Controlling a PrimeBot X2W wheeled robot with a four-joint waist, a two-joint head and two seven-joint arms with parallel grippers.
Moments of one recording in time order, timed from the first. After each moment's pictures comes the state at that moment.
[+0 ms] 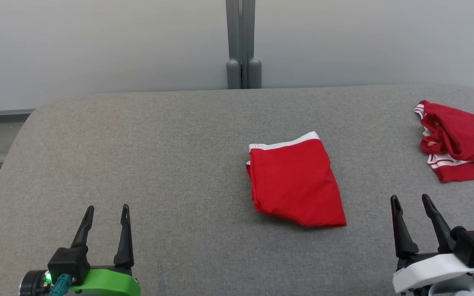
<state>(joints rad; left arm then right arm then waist) 0.00 0.05 0.00 0.22 -0.11 -0.10 -0.26 0.06 -0.14 0.01 0.13 0.27 0.13 -0.26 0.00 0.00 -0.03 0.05</state>
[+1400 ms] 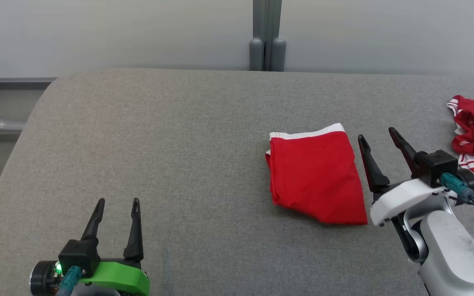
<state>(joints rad) -0.02 0.05 -0.04 0.23 -0.12 -0.10 -0.26 -0.33 -0.23 0.19 0.38 0.25 0.13 -0.23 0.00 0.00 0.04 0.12</state>
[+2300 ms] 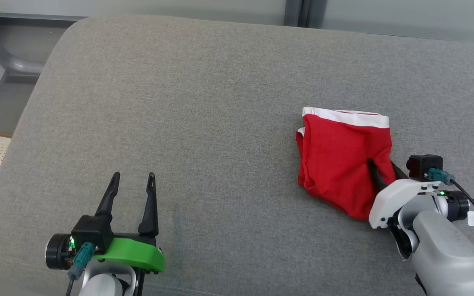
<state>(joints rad) -0.12 0.05 -0.13 0.24 -0.17 -0.05 -0.26 -0.54 -0.20 0.27 0.95 0.41 0.13 -0.22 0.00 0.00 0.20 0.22</state>
